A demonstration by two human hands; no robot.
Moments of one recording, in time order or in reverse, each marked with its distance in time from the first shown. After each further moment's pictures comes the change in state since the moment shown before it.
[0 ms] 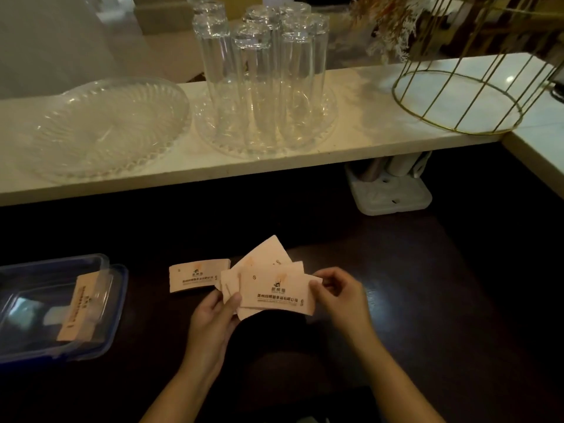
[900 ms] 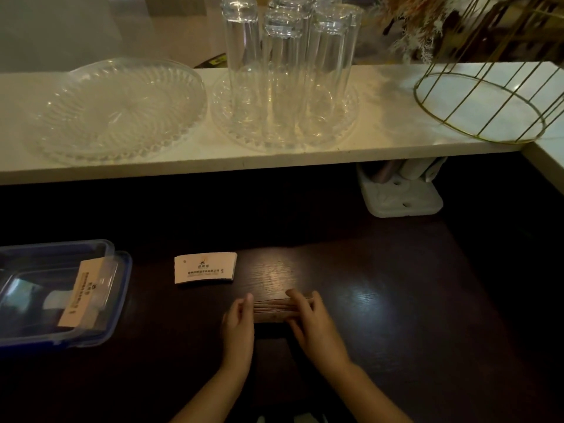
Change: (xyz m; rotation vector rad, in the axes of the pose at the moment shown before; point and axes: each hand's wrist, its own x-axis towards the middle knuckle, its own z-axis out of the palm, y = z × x) left_hand 0.018 -0.054 0.013 0.337 0.198 -0.081; right_hand -0.017 0.069 0.051 -0.587 -0.262 -0.389
